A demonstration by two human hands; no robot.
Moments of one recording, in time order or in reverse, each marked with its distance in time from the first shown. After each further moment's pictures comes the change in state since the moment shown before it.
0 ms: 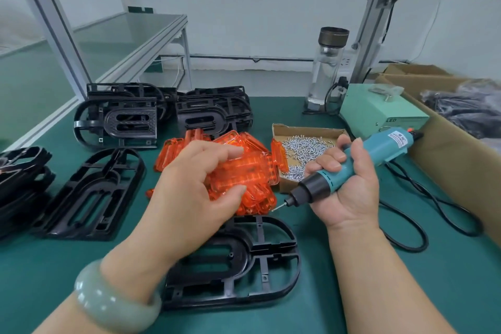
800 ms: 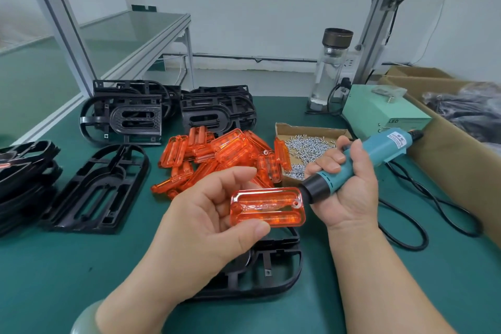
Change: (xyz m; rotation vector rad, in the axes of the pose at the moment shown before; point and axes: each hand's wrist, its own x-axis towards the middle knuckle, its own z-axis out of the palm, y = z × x) left_hand -0.036 0.025 0.002 -0.809 -0.134 -0.293; right_hand -0.001 0.004 -0.002 -0.015 -0.014 0.006
